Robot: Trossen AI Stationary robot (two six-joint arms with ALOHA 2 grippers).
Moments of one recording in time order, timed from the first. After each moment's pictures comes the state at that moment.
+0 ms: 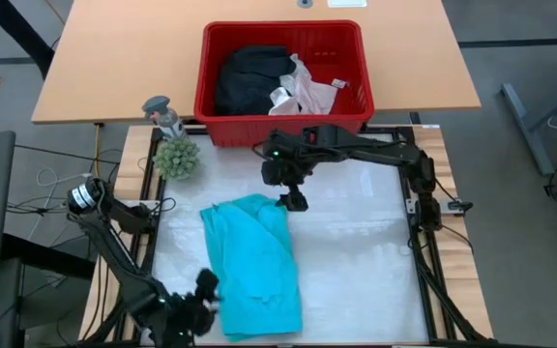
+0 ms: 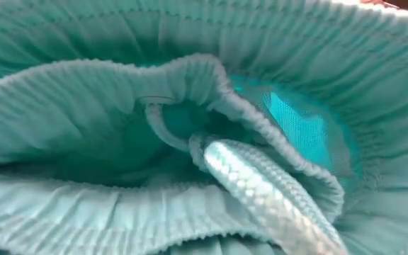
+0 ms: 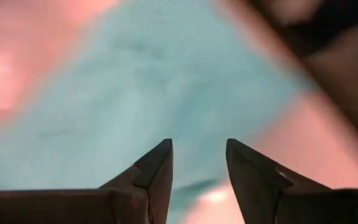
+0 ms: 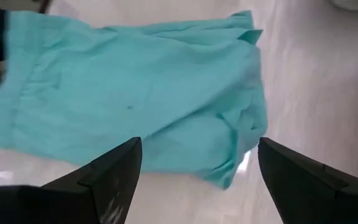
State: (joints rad) left arm -0.97 1.65 1.22 -0.69 -0.68 -0.25; right arm -0.15 1.98 2.14 -1.16 -0.26 -0.30
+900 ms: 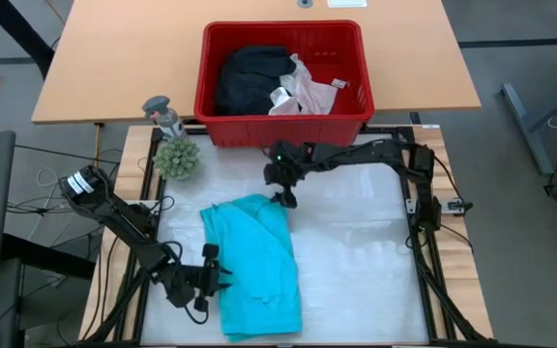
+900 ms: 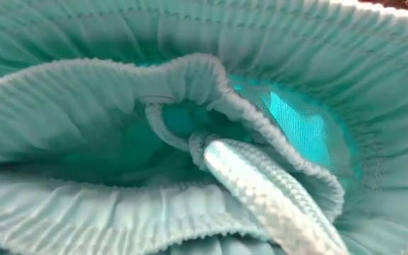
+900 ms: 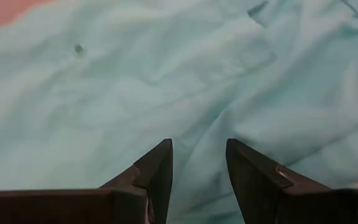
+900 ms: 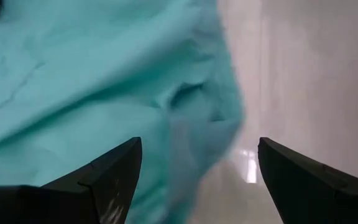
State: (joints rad) left arm -0.82 1.53 0.54 0.21 -0.62 -0.36; right arm -0.27 1.98 1.44 -0.34 -0.37 -0.28
